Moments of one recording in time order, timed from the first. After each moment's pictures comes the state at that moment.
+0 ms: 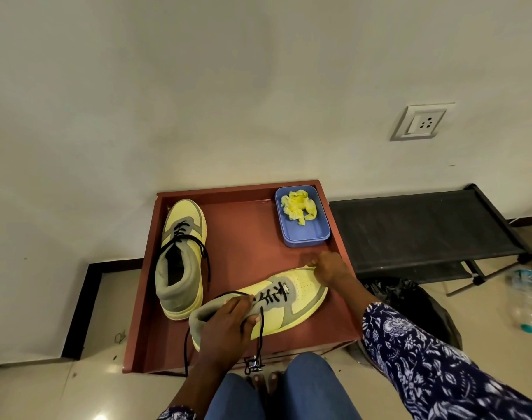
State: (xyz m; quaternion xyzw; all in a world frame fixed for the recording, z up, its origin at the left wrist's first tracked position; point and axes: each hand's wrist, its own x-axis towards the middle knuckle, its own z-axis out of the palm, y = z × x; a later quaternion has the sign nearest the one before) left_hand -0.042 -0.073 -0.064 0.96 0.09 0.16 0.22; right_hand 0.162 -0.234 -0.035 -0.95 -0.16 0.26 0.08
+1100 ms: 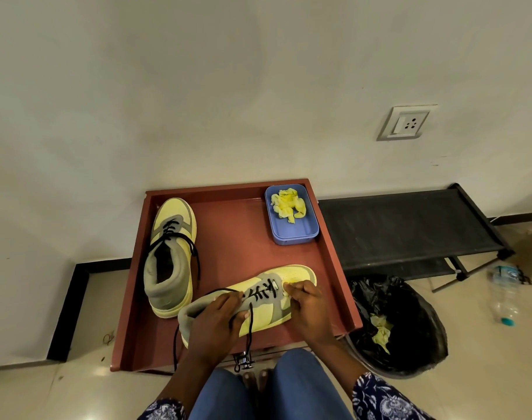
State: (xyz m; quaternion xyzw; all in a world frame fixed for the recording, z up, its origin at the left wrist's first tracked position) left_hand -0.042 -0.074 -0.059 0.96 0.08 0.16 0.23; right_hand 0.052 -0.246 -0.052 -0.92 -0.17 0.10 0.35
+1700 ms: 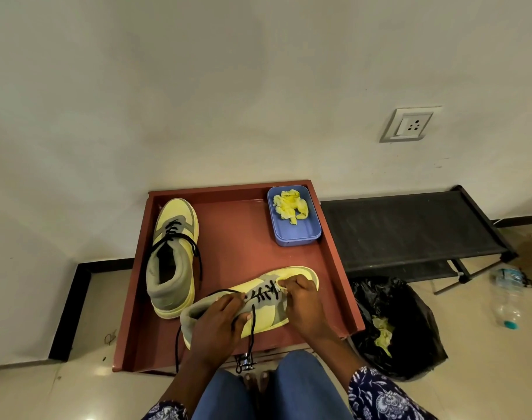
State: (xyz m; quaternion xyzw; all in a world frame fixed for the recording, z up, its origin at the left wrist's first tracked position) left_hand -0.042 -0.073 -0.062 0.96 0.07 0.16 0.24; right_hand 0.064 -0.232 -0.047 -0.93 -0.22 0.11 0.27
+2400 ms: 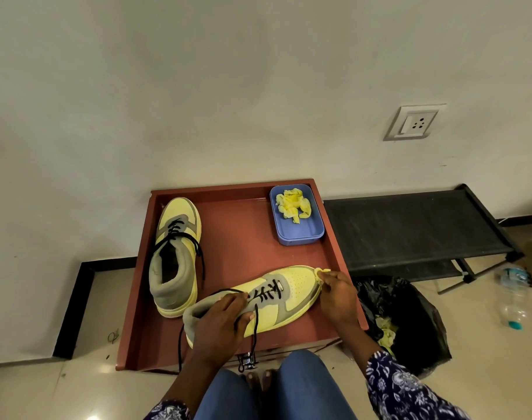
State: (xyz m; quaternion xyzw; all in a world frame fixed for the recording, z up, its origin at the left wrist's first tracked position) left_hand -0.044 -0.071 -0.065 0.95 0.07 0.16 0.24; right_hand 0.095 -0.274 -0.051 -0.95 -0.08 0.08 0.29
